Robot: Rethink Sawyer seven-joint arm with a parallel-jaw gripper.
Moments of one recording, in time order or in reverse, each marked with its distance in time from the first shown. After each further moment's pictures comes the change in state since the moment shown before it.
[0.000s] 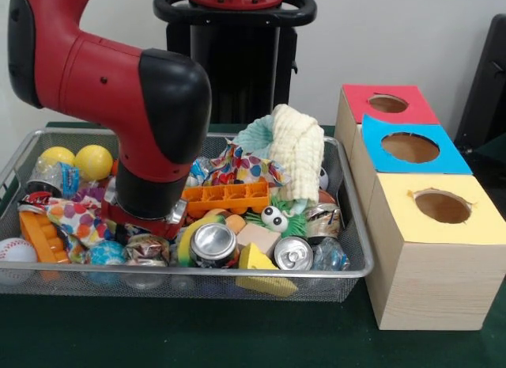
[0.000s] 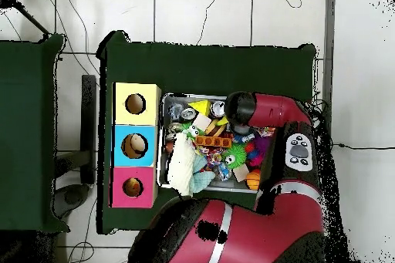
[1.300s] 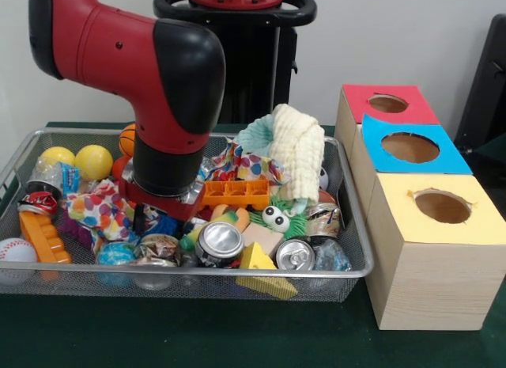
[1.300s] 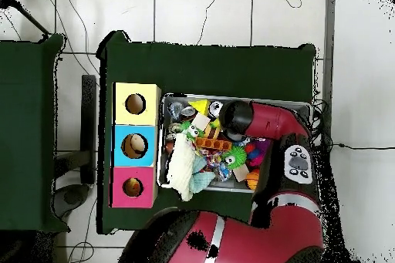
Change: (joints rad) arm 0.022 -0.078 -0.028 0.155 0.103 -0.128 0.049
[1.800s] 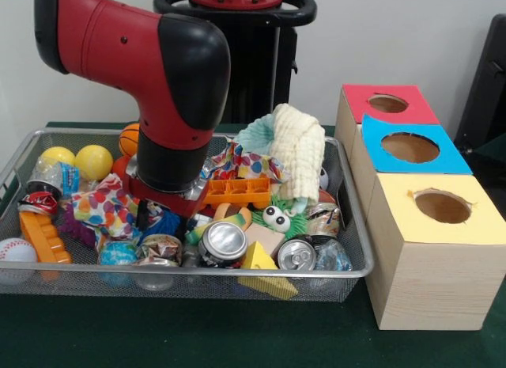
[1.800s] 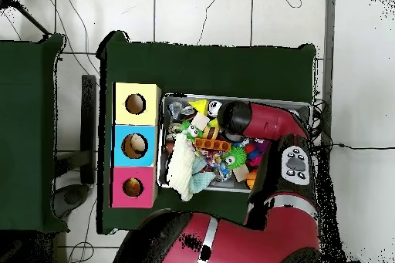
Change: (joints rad) arm 0.019 -0.004 -0.024 0.011 0.030 0.000 0.000
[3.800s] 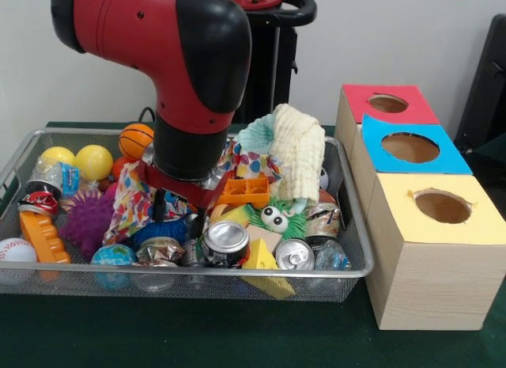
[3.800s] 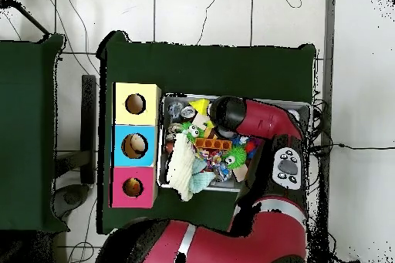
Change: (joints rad) arm 0.057 -0.027 -0.051 0.018 0.119 0.010 0.000
